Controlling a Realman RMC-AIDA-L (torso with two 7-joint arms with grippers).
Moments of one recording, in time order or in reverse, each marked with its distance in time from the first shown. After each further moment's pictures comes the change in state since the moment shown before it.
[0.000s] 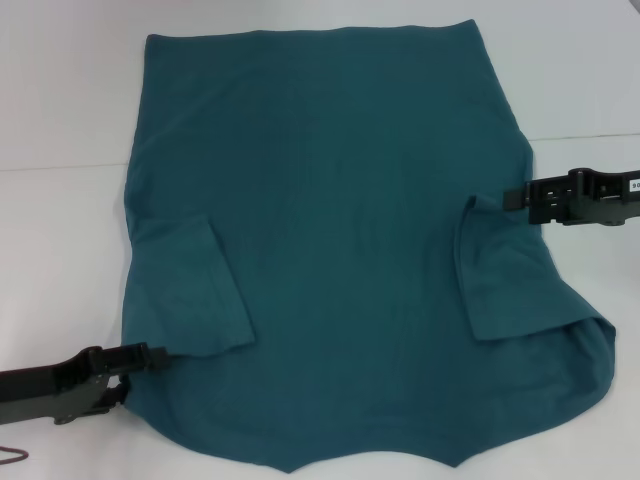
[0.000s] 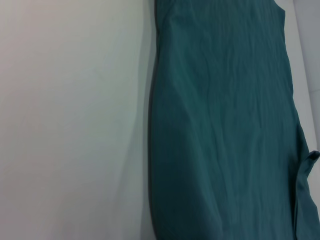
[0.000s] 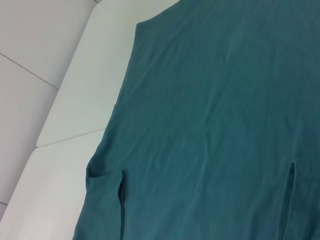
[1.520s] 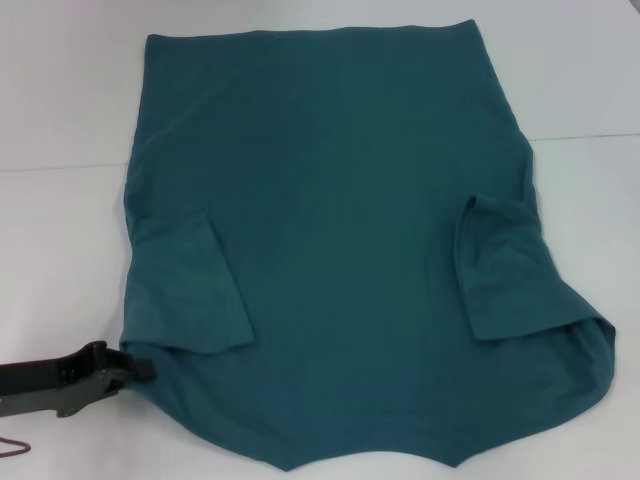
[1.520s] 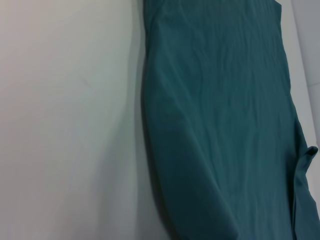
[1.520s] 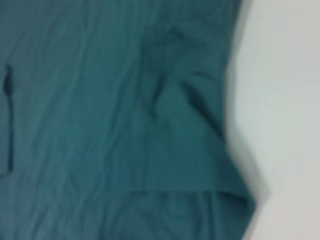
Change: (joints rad) left arm -0.014 0.005 0.018 0.003 -0.002 0.000 0.001; right arm -0.095 -0.110 0.013 -0.138 -0.300 -0.284 0.106
